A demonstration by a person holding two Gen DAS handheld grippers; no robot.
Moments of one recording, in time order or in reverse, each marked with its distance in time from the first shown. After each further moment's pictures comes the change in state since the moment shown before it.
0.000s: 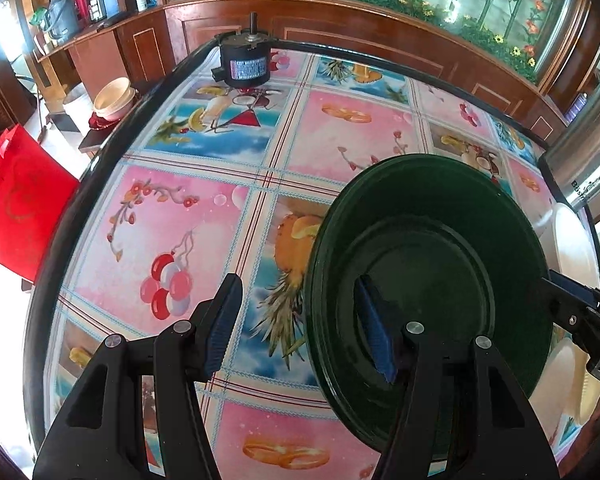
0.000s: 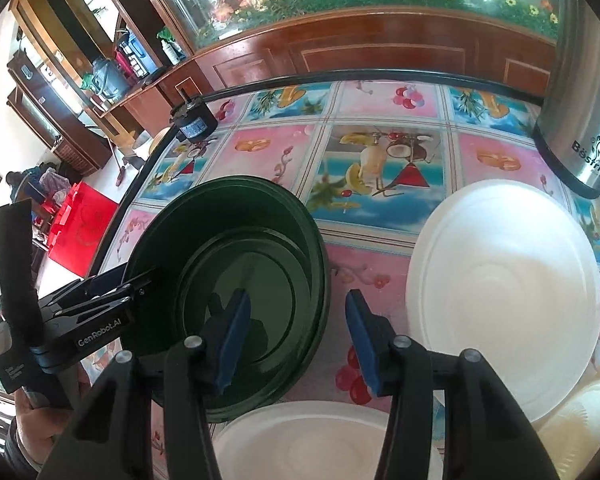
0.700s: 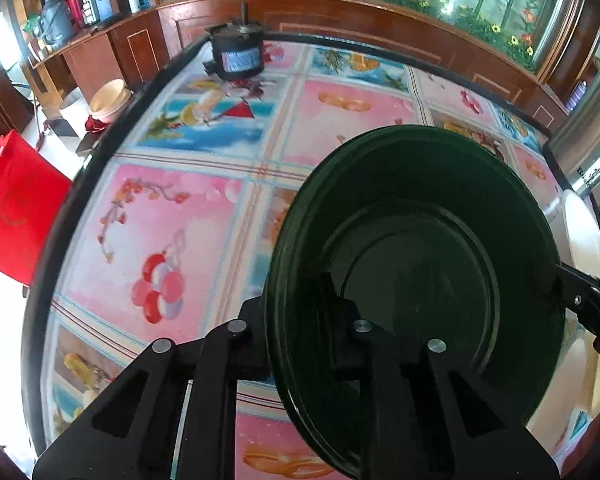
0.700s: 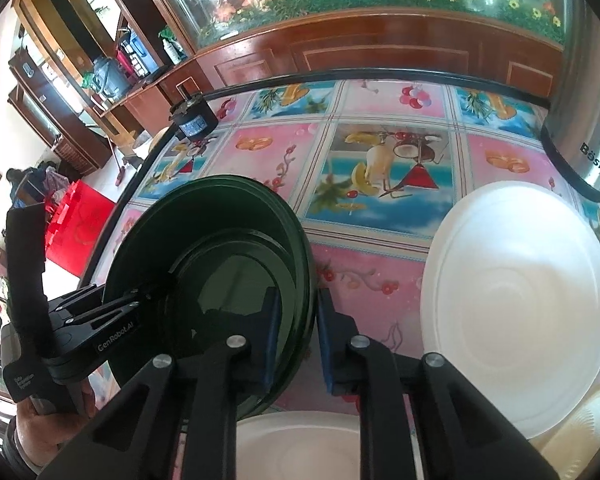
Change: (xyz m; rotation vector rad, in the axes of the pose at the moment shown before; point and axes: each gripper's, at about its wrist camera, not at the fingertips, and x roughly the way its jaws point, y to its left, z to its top) left arm 0.008 -0.001 -0.003 0.029 0.000 0.011; right arm 0.007 0.002 -0.001 -0.005 -0.015 0.003
